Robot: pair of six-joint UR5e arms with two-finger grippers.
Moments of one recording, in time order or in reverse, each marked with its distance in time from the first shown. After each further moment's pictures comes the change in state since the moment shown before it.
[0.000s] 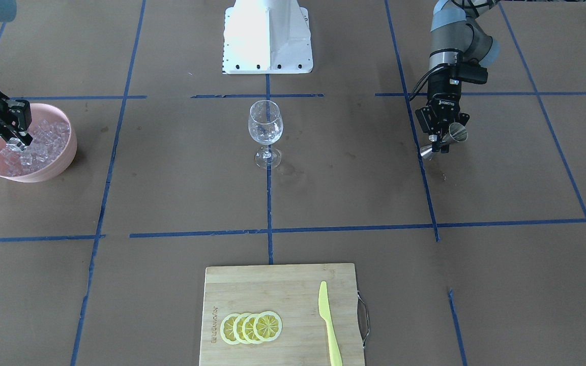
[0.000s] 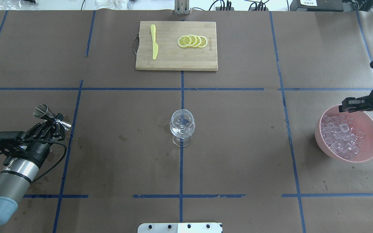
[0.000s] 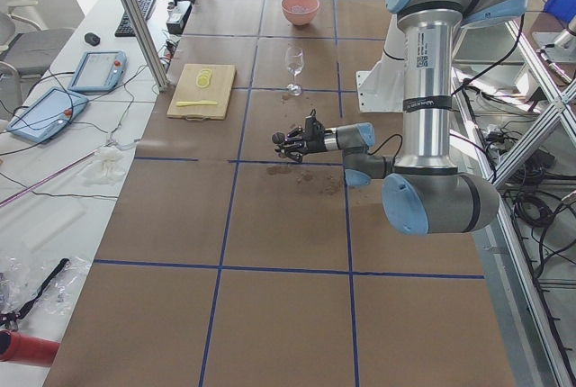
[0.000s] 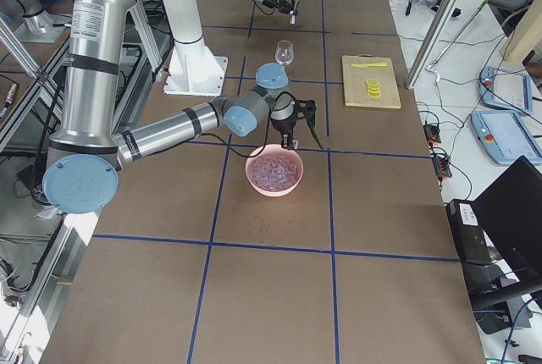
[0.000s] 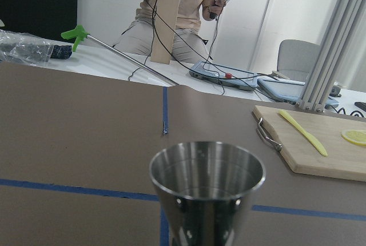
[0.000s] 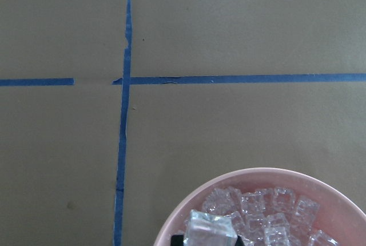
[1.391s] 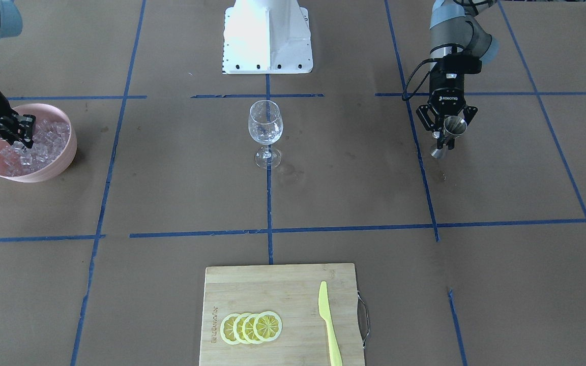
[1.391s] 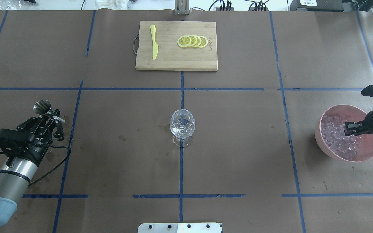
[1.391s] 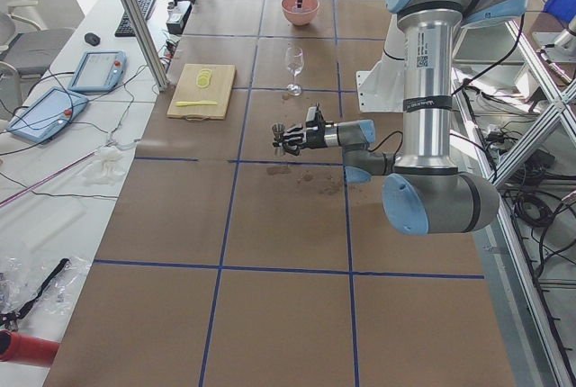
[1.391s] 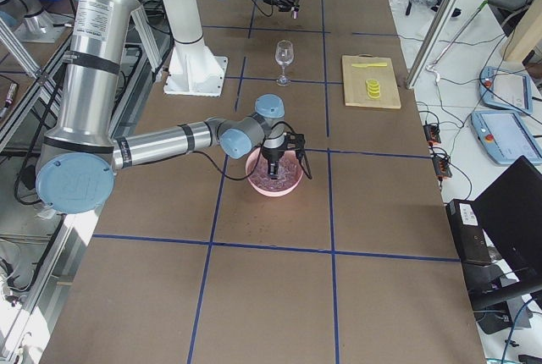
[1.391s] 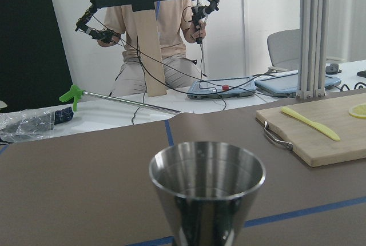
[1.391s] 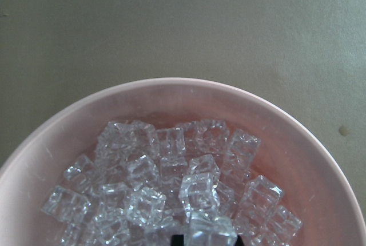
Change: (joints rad) left arm -0.001 0.001 -0.046 -0.005 0.045 0.354; right arm -0.081 -0.069 -0.125 0.001 -0.026 -0.021
